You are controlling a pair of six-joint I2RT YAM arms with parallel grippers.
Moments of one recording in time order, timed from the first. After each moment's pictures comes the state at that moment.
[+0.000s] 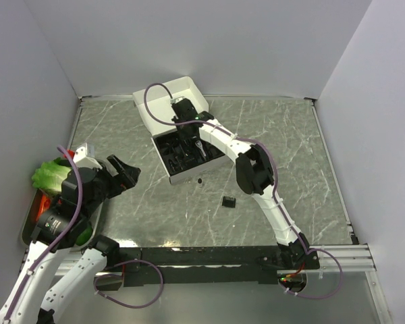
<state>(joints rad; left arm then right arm) -0.42 0.53 0.91 -0.79 -0.18 -0.75 0.68 2.49 2.30 -0.66 0.17 0.18</state>
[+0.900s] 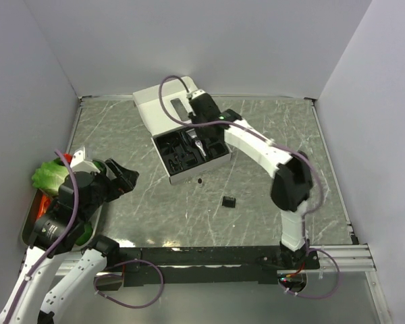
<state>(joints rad) -0.42 0.50 0.91 -0.84 -0.18 -0.76 0.69 2.01 1.87 -0.68 0.26 0.13</state>
